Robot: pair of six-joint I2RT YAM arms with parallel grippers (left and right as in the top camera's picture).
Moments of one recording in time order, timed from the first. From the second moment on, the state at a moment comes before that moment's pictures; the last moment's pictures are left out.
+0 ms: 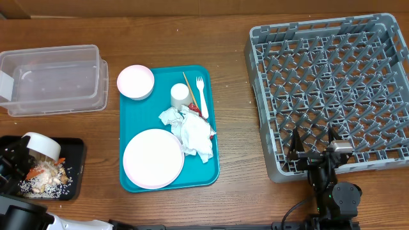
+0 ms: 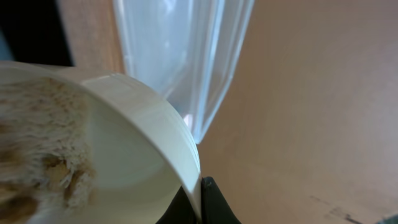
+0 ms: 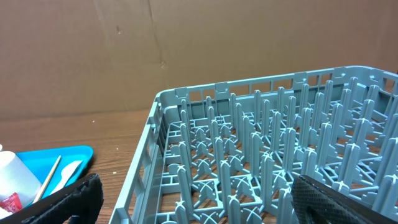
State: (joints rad) left arm 1.25 1.87 1.21 -0.92 1.24 -0.23; right arm 0.00 0.01 0.02 -0.04 -0.06 0.12
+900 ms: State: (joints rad) left arm 1.27 1.87 1.20 -0.98 1.42 -0.24; right arm 0.00 0.01 0.02 -0.03 -0.06 0.12
